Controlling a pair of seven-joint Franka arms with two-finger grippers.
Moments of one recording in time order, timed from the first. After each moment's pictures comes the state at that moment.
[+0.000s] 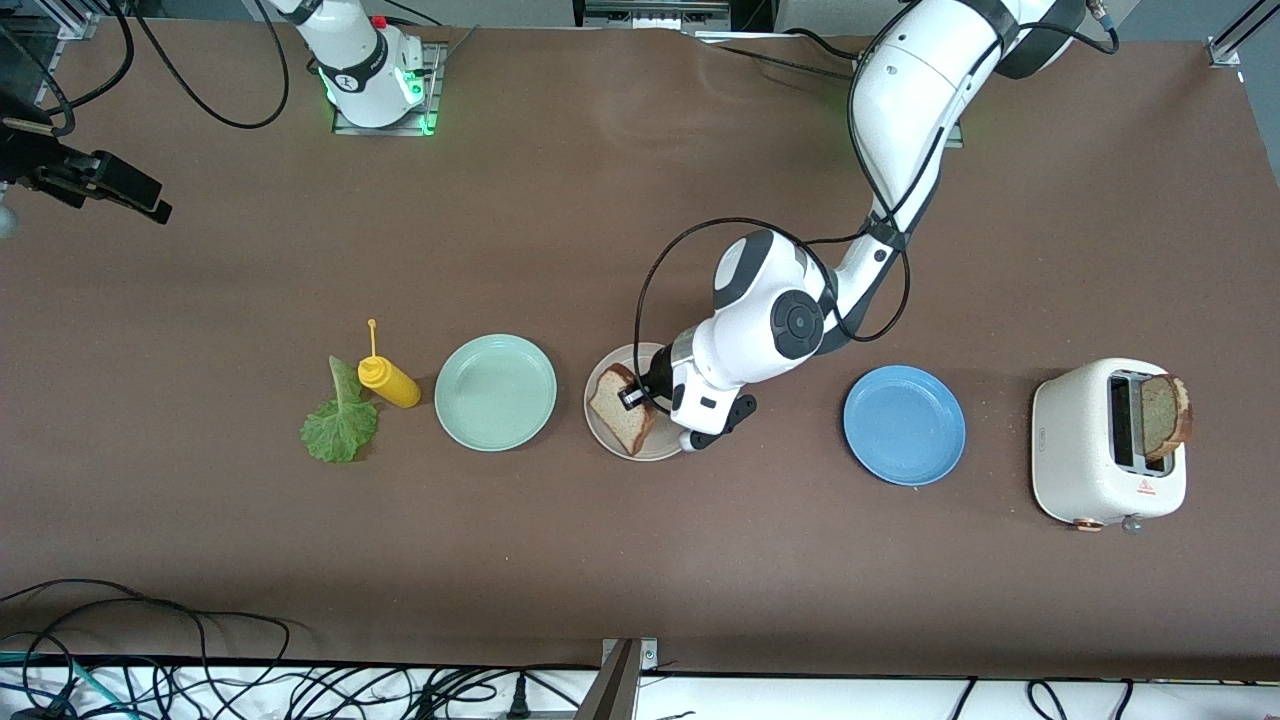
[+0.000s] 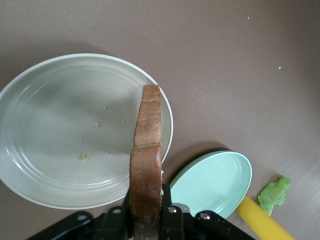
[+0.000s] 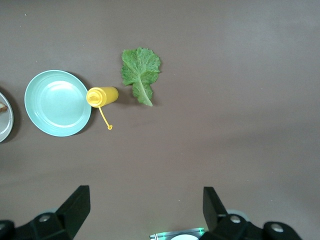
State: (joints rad) left arm -0.42 0.83 -0.25 -1.31 -0.43 2.38 -0.92; right arm -0.06 -0.03 0.06 -1.58 0.01 1.49 0.19
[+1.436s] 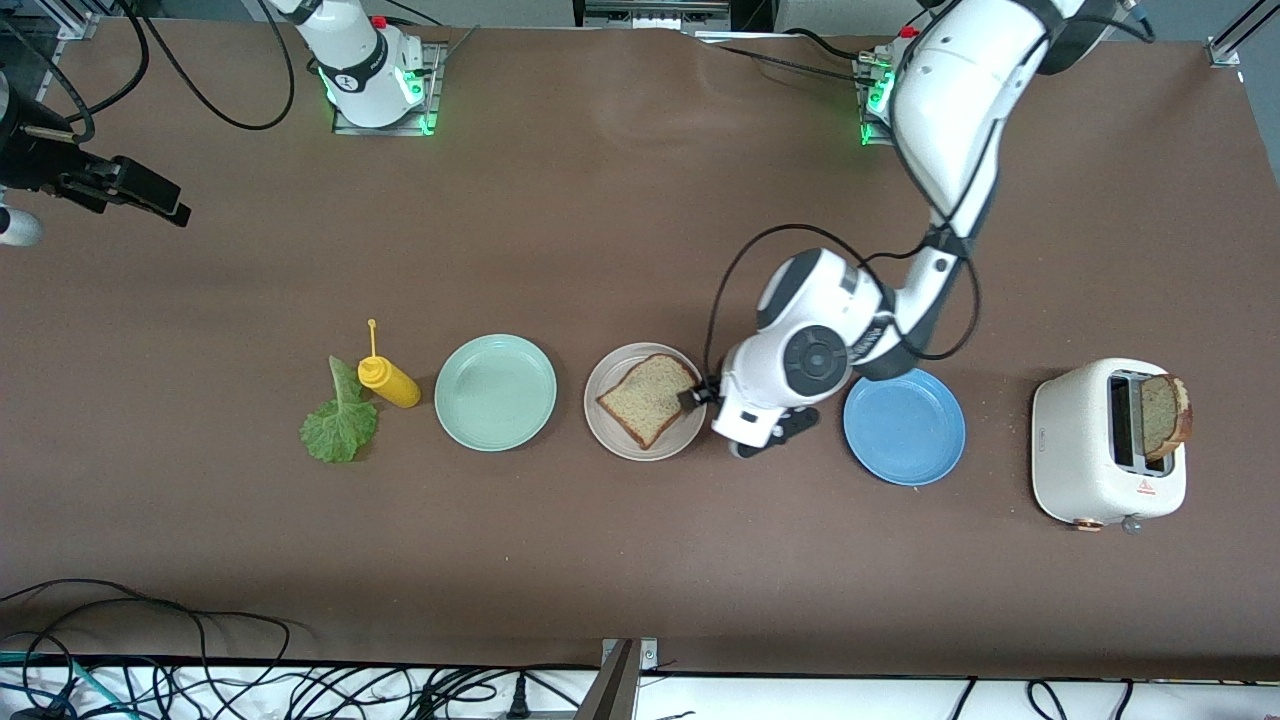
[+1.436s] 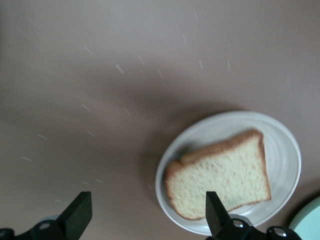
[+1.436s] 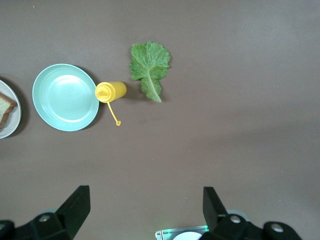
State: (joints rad) left arm -0.31 0.77 -0.22 -1.29 -0.09 1.96 -0.91; right arm -0.06 -0.01 0.08 -1.58 0.04 1.48 0.19
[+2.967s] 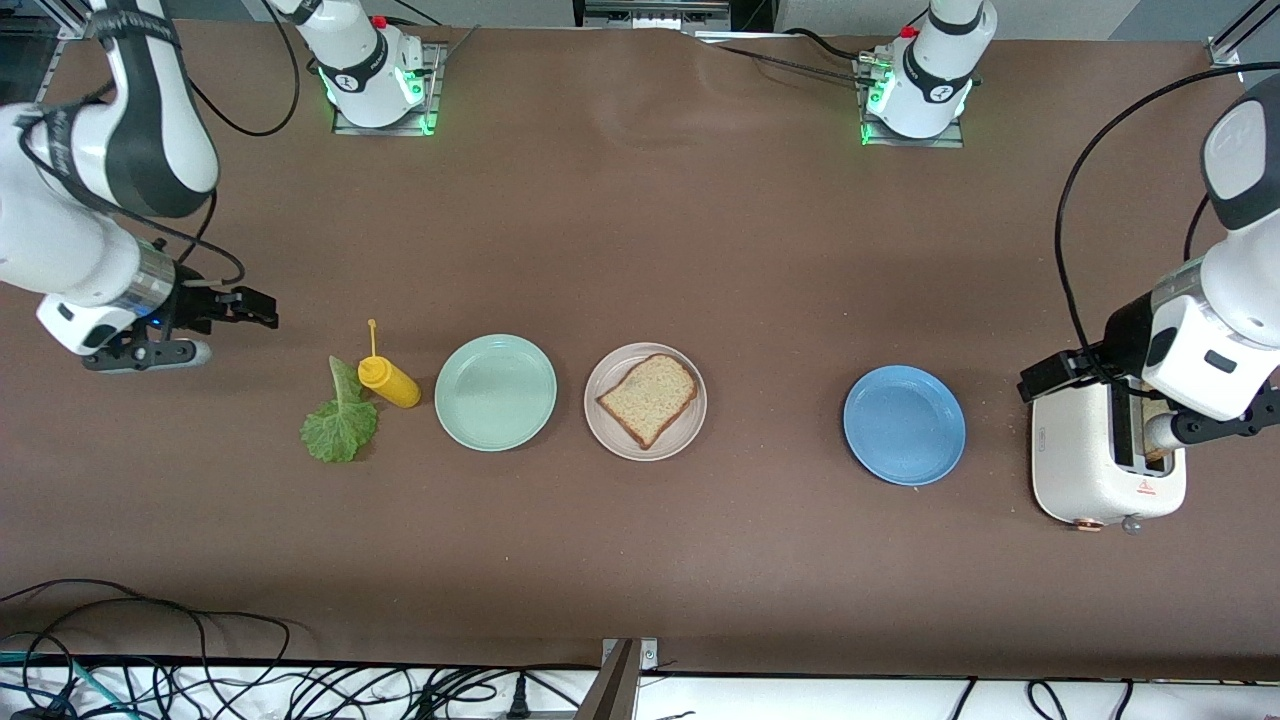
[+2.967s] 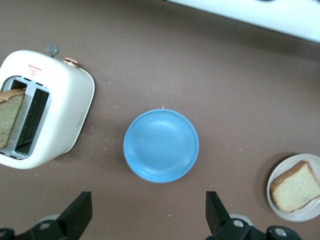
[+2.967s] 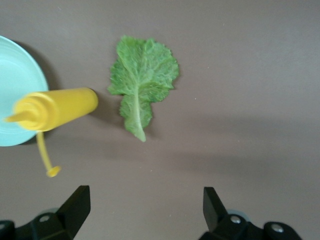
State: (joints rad) left arm 0.10 0.38 -0.22 -1.25 0.03 1.62 -0.31; right arm -0.04 0.18 0.01 -1.97 0.02 2.06 -0.14
